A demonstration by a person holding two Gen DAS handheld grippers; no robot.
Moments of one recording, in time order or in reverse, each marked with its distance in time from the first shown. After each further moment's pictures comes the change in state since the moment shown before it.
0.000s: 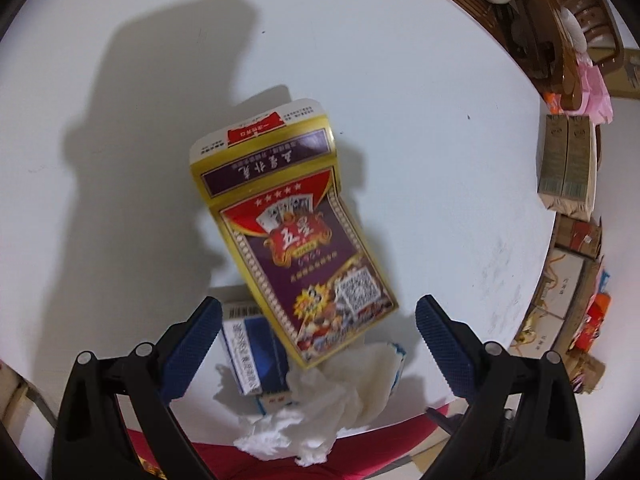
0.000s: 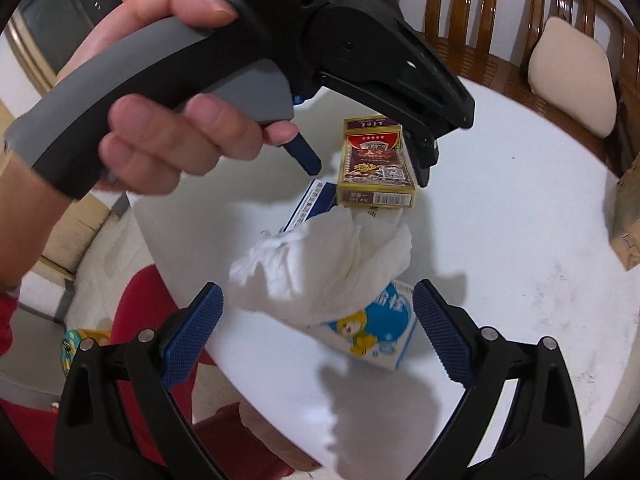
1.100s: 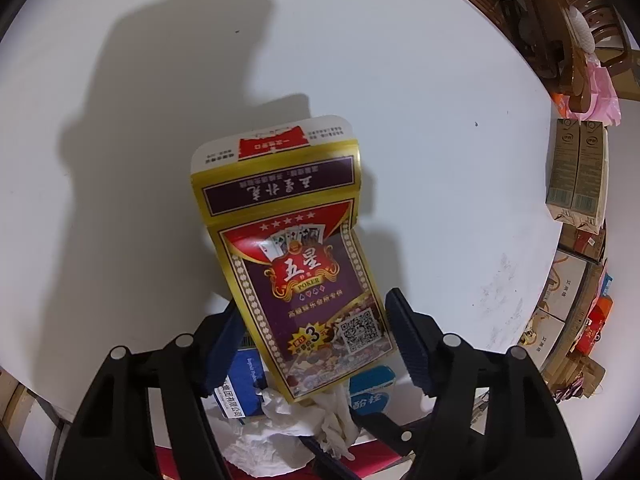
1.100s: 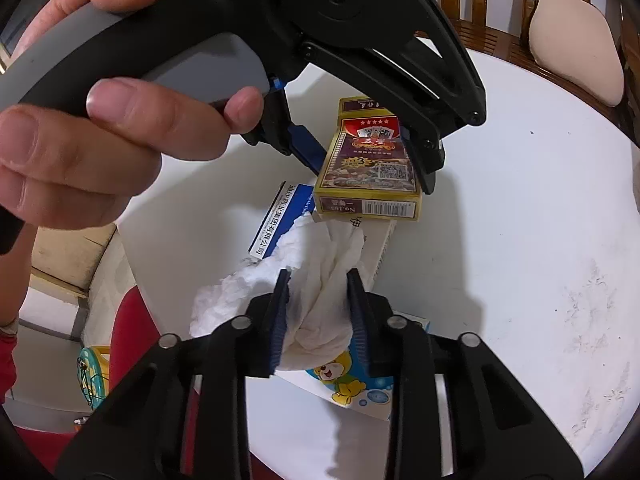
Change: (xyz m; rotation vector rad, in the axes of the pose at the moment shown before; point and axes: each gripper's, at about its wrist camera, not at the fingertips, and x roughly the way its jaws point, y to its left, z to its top) left arm 0.023 -0.025 0.016 0.003 0.014 0.022; right arm 0.030 -0.014 0.014 0.068 0.020 0.037
